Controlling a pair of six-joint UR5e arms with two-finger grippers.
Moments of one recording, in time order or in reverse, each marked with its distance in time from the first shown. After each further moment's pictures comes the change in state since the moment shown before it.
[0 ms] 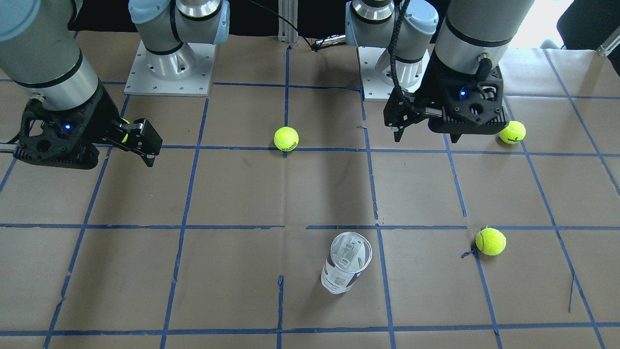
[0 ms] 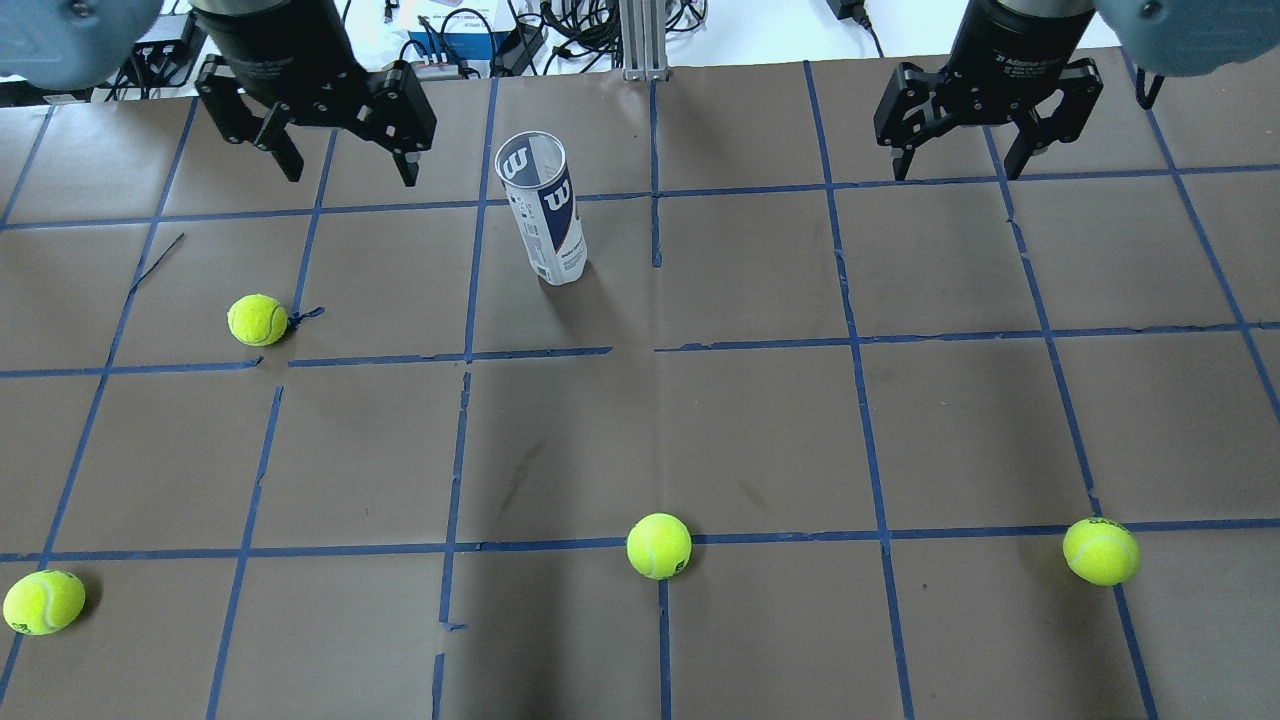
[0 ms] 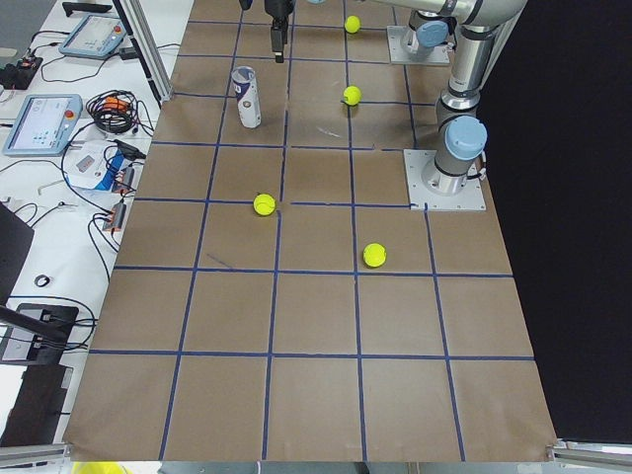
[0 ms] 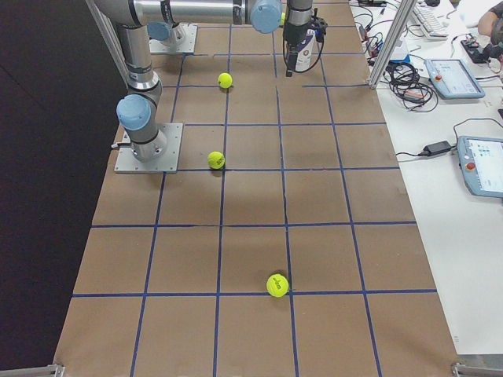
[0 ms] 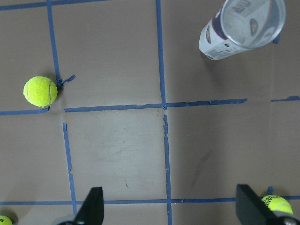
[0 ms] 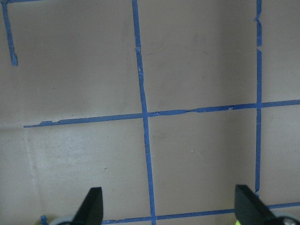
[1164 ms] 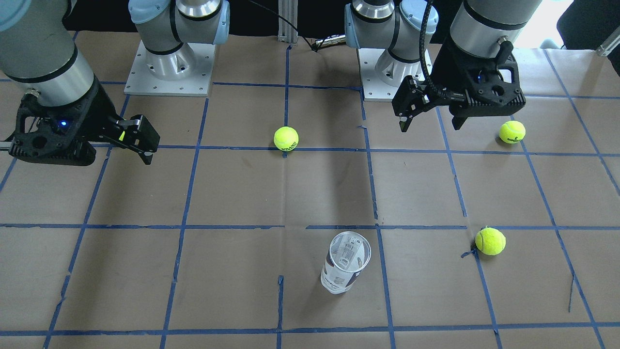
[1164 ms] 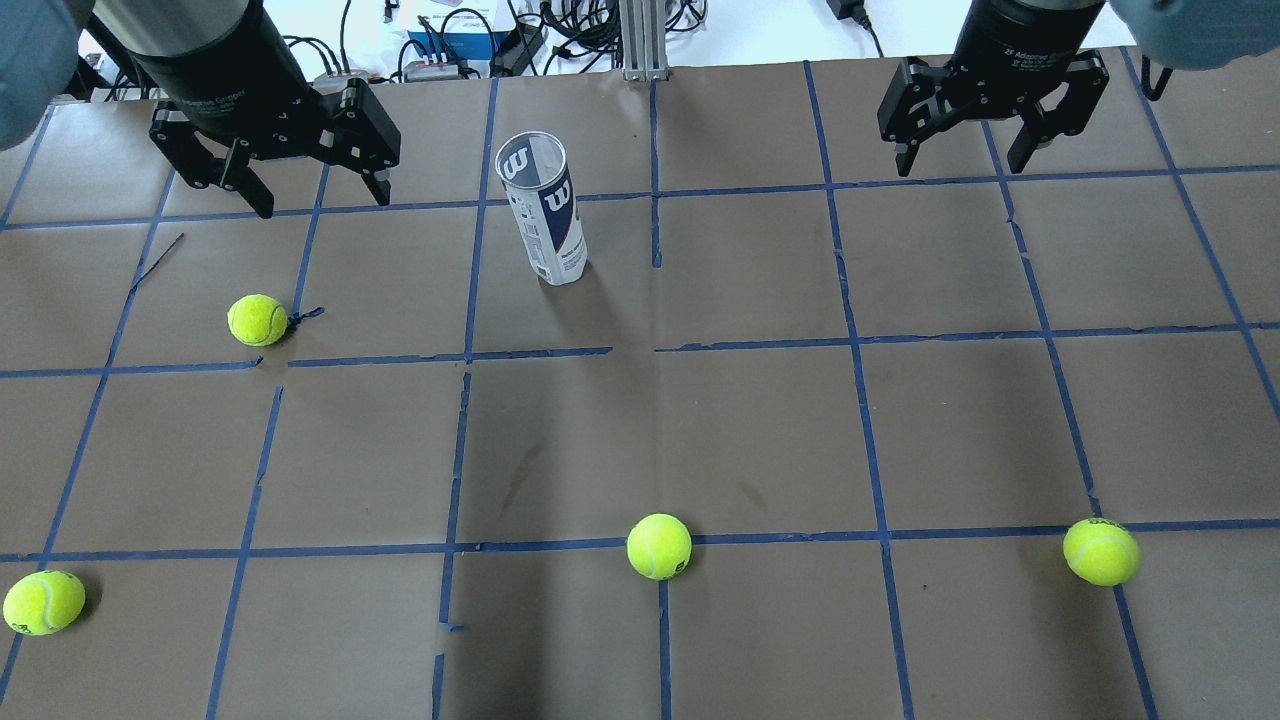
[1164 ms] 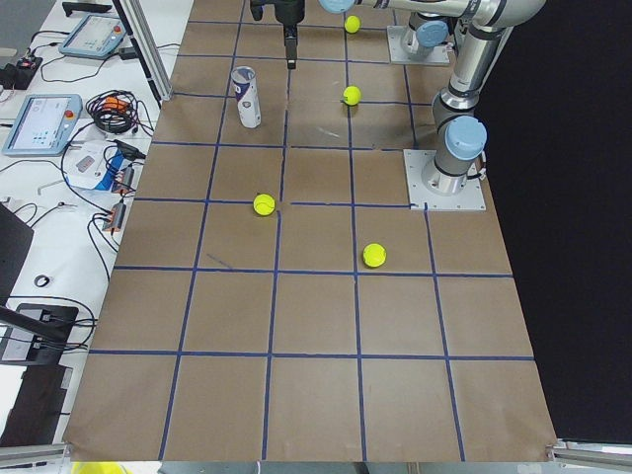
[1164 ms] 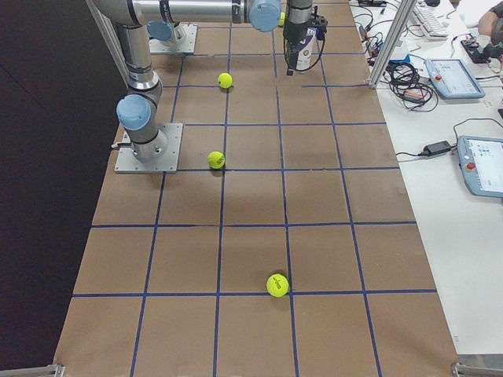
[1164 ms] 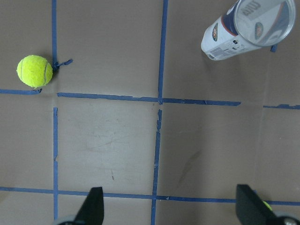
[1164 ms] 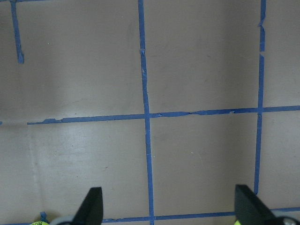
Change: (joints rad) left arm 0.035 0.064 -0.072 0.030 -0.054 -0.064; right arm -0.008 -0.004 -0.008 0.004 0.004 -0.028
